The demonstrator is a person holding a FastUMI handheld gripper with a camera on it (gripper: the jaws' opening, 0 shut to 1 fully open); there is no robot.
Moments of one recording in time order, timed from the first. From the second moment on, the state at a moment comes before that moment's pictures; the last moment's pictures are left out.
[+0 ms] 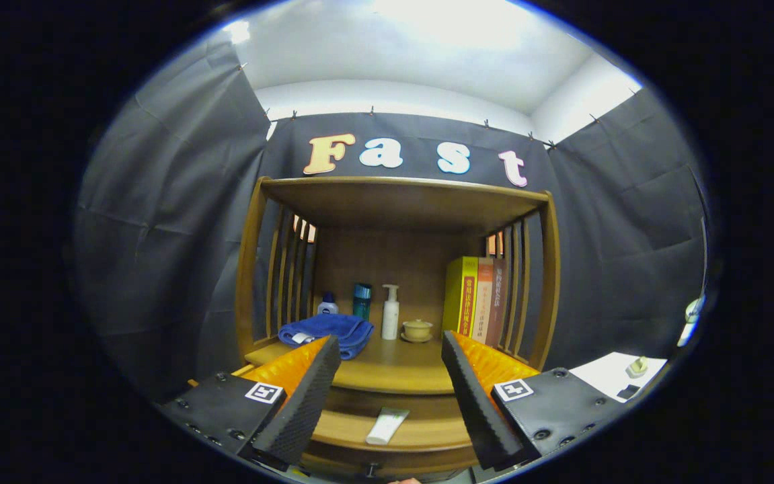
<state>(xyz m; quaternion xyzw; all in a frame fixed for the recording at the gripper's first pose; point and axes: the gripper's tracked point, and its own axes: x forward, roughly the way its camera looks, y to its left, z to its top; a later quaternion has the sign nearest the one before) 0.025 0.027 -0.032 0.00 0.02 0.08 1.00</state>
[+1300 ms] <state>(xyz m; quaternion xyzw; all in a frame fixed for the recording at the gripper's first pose) 0.062 0.054 -0.363 -0.07 0.55 0.07 0.83</state>
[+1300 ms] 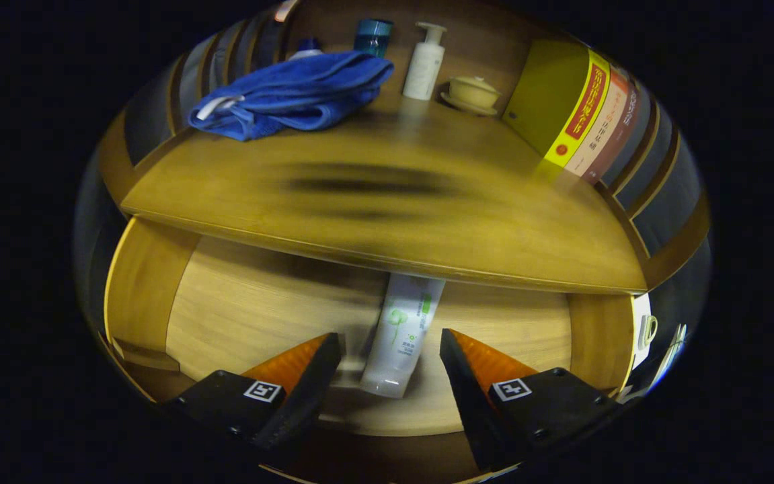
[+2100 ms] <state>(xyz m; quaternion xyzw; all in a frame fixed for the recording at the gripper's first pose) 0.034 0.072 -0.381 -0.05 0.60 0.12 0.79</state>
